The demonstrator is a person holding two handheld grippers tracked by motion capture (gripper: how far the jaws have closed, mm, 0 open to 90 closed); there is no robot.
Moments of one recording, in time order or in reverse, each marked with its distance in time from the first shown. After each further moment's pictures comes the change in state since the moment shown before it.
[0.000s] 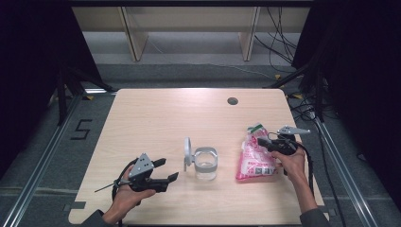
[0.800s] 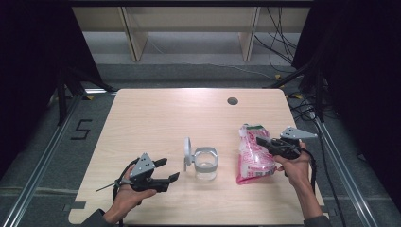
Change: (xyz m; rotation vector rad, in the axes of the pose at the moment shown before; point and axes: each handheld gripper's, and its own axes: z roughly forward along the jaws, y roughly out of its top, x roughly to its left) left arm -0.001 0.001 0.002 -0.002 -0.015 0.005; right arm 0.039 0.013 -0.031 -0.132 0.065 -0.133
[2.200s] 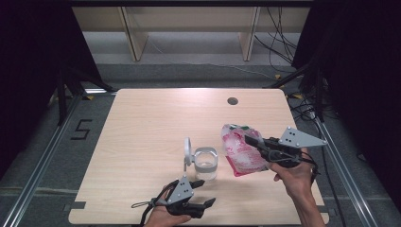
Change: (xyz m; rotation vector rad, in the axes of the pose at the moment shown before) left arm -0.098 -0.013 0.051 -0.008 -0.186 0.090; right arm 0.096 0.062 -0.041 -0.187 0.093 -0.194
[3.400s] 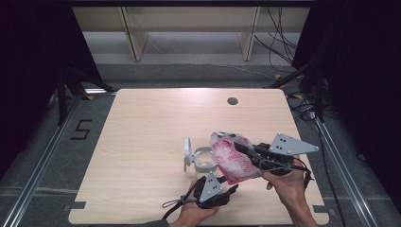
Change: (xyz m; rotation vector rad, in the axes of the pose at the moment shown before) left arm -0.018 0.013 0.073 -0.085 0.099 0.092; right arm 0.030 0.010 0.008 -0.020 0.051 -0.063
